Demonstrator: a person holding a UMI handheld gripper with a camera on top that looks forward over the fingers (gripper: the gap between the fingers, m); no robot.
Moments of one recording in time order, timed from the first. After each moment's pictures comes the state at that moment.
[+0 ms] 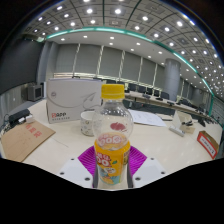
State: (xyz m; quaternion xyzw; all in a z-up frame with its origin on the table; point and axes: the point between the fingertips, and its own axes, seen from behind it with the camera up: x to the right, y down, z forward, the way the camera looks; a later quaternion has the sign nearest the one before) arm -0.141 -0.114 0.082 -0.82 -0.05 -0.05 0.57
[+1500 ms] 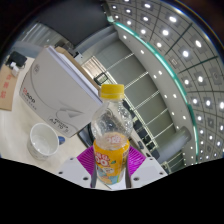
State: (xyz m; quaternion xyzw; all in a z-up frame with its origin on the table) arm -0.126 0.139 0.198 -0.68 -0.37 -0.27 0.57
